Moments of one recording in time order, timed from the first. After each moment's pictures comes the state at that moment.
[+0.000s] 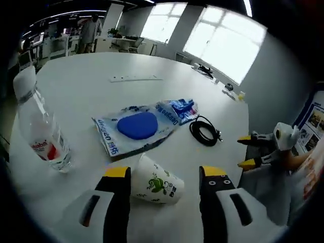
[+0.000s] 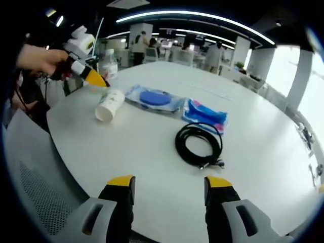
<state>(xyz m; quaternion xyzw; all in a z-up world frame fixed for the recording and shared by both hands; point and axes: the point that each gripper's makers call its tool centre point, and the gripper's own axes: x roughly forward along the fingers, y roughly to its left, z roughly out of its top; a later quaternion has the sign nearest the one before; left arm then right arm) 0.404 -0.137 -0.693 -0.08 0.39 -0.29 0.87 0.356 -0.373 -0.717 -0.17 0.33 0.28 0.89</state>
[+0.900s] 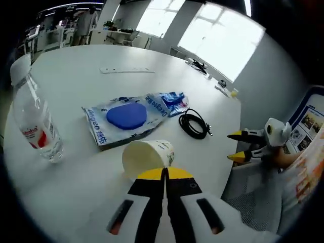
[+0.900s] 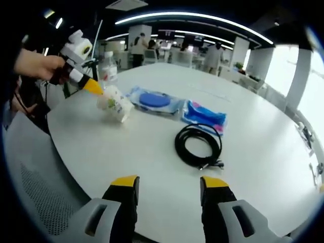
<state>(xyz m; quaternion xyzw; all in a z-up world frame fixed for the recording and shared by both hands) 0.381 -0.146 -0.678 -0.10 0.40 -0.32 0.86 0.356 -0.371 -0.716 -0.16 0.32 0.28 0.89</state>
